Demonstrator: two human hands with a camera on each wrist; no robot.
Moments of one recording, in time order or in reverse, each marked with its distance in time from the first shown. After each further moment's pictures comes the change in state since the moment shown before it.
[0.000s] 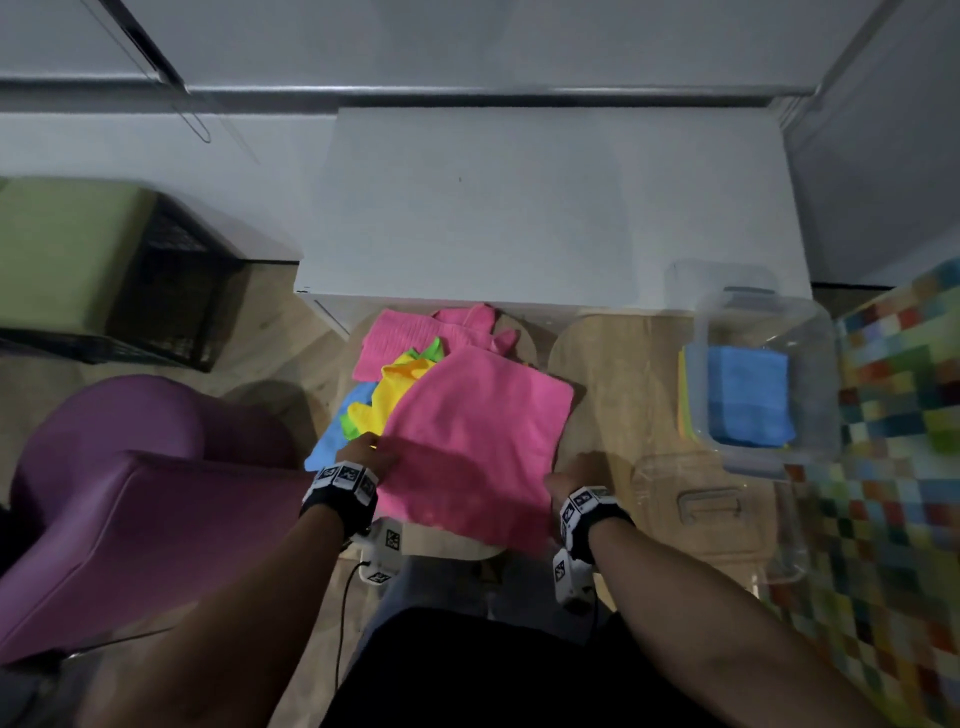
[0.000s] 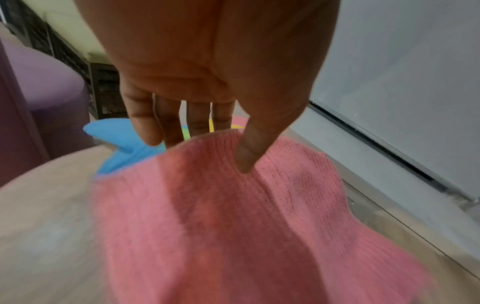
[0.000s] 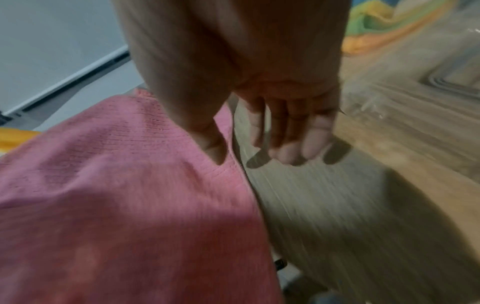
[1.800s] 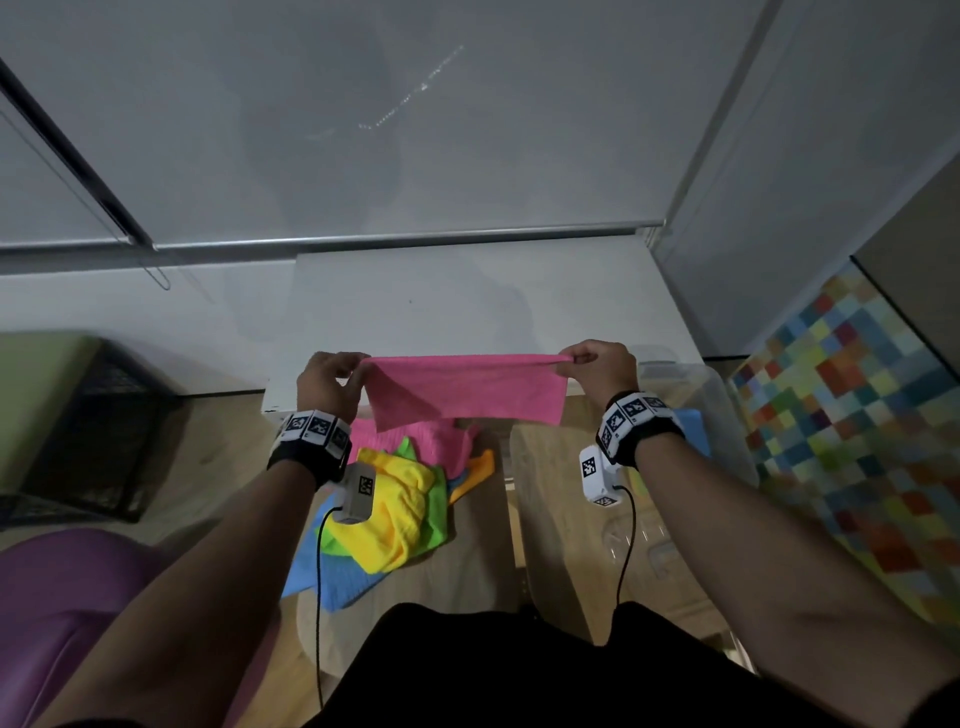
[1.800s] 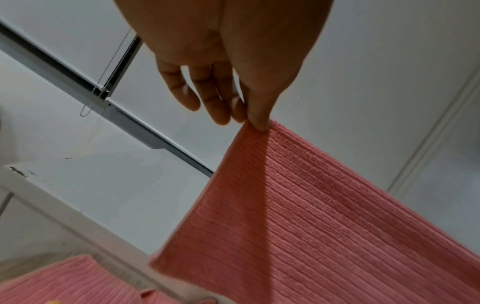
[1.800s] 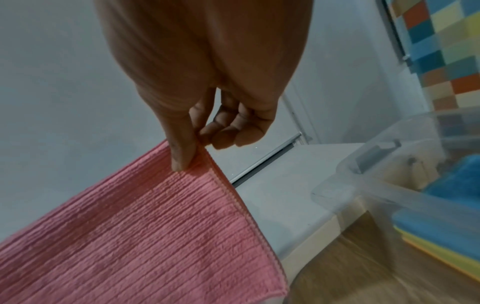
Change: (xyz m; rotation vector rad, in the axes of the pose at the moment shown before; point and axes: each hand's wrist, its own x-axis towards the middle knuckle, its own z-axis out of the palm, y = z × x) left_hand -0.007 0.139 -0.151 -0.284 0.545 0.827; right_hand -0.024 -0.090 -0.215 0.604 0.512 -0.510
